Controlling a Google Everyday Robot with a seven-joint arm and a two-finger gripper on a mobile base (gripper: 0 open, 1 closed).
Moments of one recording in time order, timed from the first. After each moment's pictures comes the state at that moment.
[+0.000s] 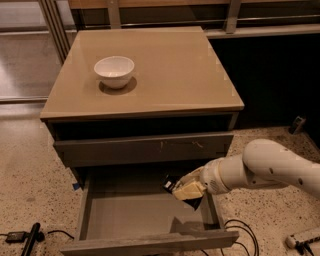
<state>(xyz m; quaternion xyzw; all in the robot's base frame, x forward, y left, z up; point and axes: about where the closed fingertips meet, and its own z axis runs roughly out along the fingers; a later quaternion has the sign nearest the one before) 0.473 -0.084 0.632 -0.41 0.83 0.27 0.27</state>
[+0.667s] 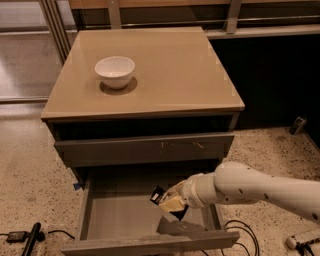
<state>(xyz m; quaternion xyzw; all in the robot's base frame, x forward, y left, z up) 0.473 -0.043 0.560 -0.43 0.83 0.23 0.28</state>
